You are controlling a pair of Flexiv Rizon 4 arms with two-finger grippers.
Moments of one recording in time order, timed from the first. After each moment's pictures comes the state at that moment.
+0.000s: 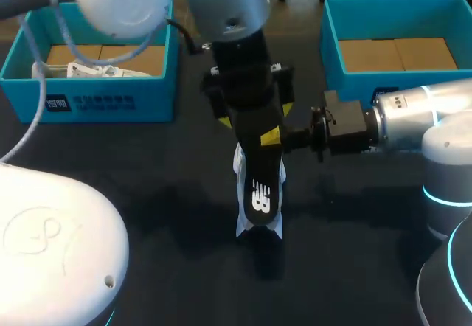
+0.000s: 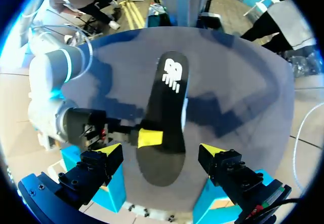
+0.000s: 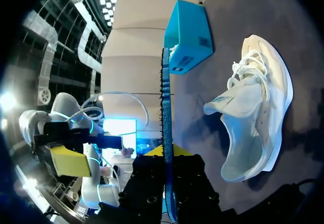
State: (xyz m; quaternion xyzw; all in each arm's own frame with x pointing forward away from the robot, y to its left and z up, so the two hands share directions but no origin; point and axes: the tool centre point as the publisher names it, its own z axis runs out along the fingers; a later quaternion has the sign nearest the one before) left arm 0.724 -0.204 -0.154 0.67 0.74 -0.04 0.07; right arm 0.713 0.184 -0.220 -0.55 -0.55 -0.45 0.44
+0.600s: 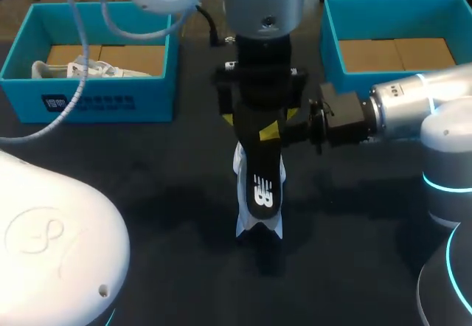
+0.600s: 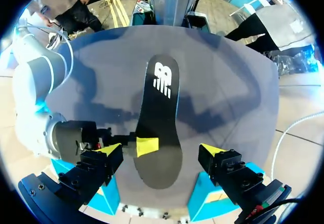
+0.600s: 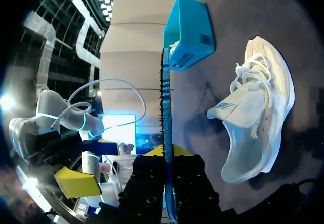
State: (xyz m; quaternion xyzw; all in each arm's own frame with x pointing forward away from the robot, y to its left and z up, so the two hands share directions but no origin) left arm 0.721 -0.210 -0.150 0.68 0.74 0.01 0.02; right arm 0.720 0.185 -0.216 -0.54 -0.57 -0.43 0.45
